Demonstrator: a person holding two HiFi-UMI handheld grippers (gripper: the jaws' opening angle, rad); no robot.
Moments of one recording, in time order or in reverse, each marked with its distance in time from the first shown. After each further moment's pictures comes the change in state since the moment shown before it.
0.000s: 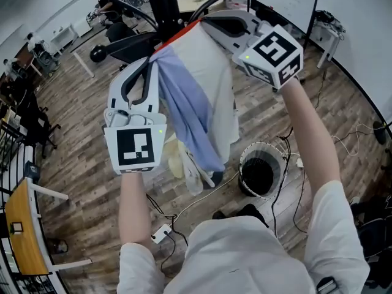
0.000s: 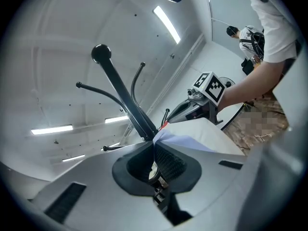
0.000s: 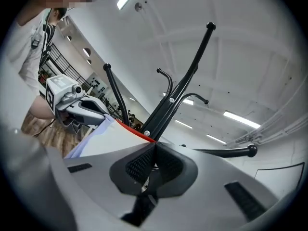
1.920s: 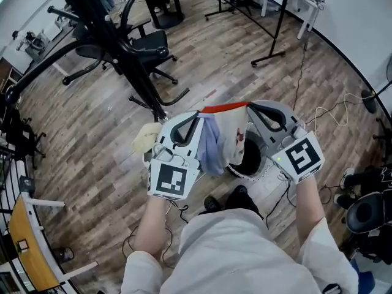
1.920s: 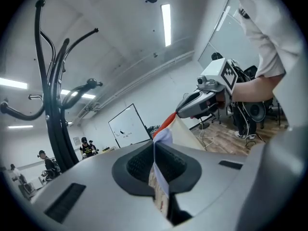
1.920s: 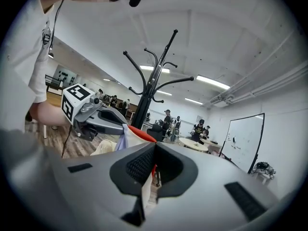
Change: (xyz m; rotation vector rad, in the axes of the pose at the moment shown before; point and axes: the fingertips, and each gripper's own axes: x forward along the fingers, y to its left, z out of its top) left arm -0.021 -0.257 -0.038 -0.229 0.062 -0.518; right arm -0.239 0.120 -0.138 0.293 0.363 -0.207
